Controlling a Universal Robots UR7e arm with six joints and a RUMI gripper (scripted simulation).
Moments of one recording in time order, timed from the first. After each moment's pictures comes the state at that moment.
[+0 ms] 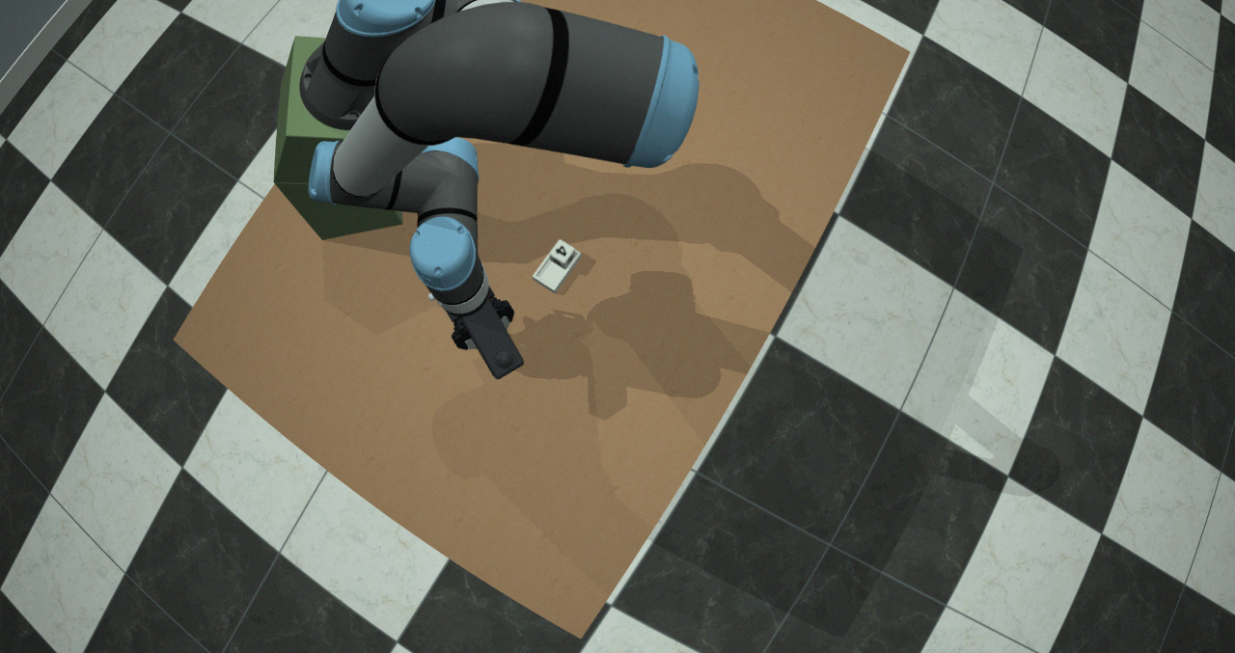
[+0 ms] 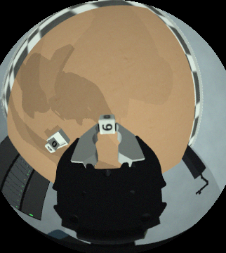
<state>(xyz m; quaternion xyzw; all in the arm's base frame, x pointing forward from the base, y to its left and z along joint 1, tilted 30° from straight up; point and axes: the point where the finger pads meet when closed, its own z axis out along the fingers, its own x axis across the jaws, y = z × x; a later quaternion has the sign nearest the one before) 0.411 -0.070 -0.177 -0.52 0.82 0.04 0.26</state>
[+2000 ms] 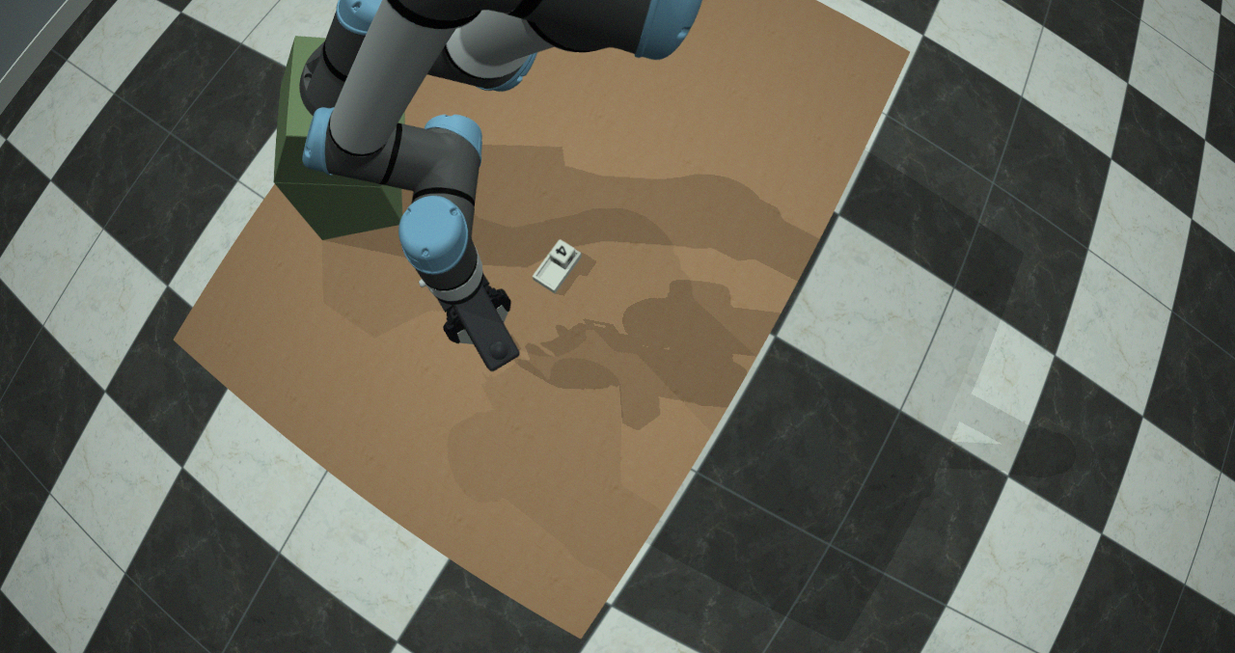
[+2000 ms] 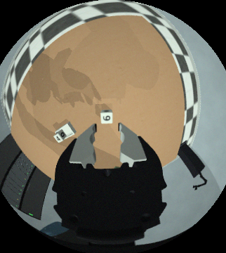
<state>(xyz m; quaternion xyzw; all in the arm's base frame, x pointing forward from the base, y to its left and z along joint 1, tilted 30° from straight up) 0.392 -0.091 -0.129 -0.52 0.82 0.03 0.26</state>
